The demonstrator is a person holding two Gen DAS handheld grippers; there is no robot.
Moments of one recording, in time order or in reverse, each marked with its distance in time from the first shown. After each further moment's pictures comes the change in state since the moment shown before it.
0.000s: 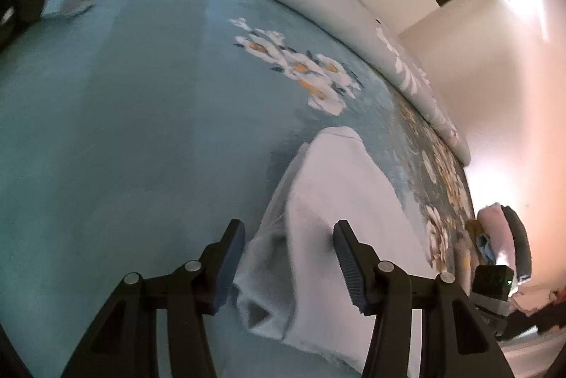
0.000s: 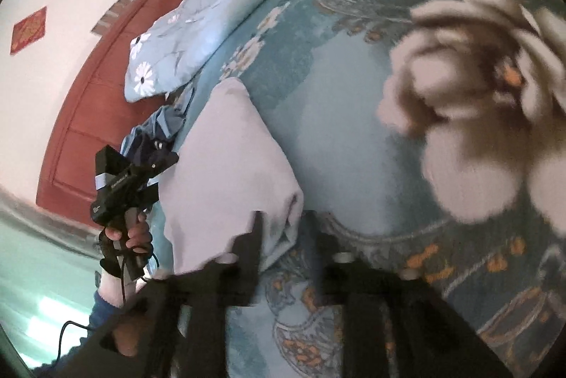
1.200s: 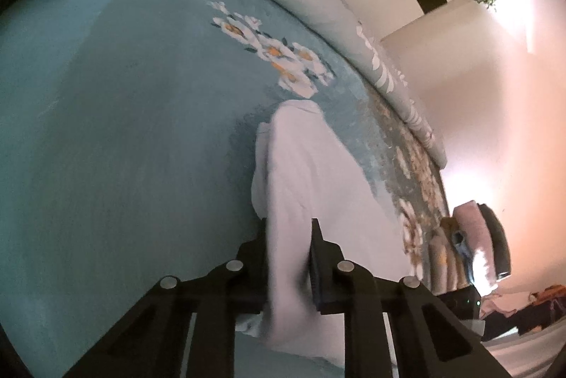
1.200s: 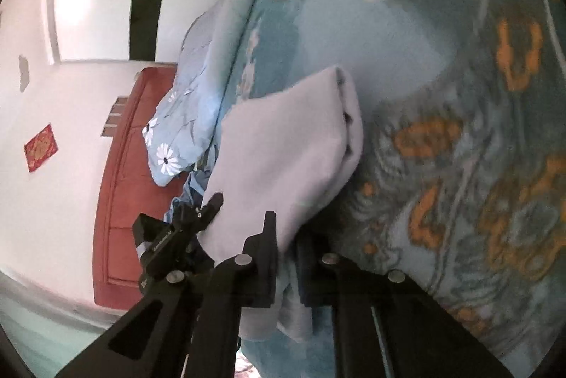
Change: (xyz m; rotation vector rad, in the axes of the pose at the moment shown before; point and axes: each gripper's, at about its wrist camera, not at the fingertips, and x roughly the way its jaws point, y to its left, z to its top) left arm -0.009 -0.014 -0.036 -0.067 -0.033 -0.117; right arm 0.029 0.012 -0.037 0.323 -0.213 0.182
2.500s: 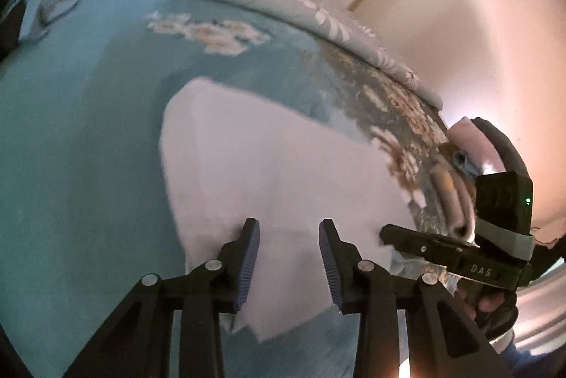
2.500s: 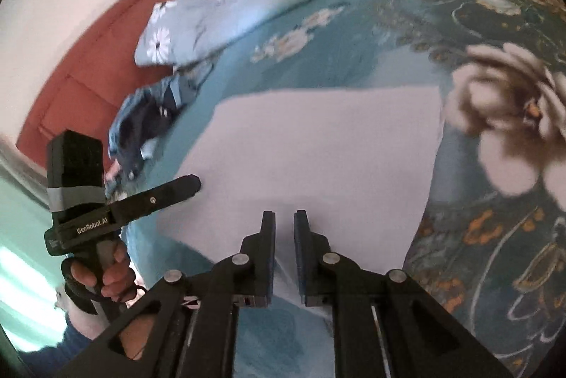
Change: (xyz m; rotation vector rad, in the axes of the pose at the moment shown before) left arm -0.004 -0.061 -0.088 0.245 0.029 0.081; right arm -0.014 0.054 -0.011 -0.598 0.217 -0.292
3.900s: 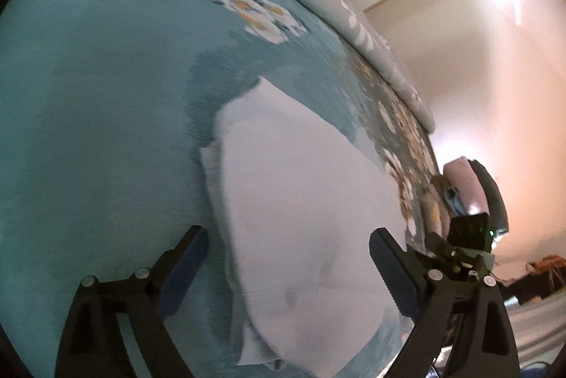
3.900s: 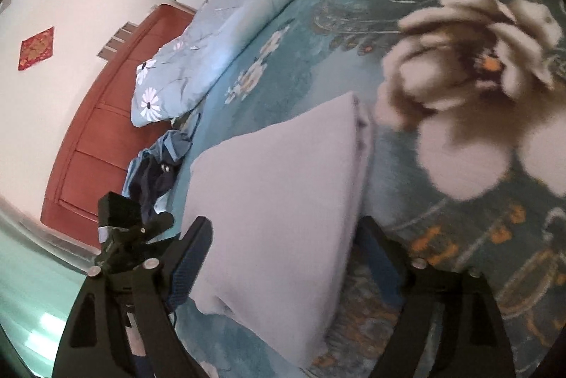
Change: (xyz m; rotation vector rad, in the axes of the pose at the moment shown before) left arm 0.023 0.051 0.040 -0.162 0.100 -0.156; right arm 0.000 -0.060 0.014 0.242 -0.103 0.160
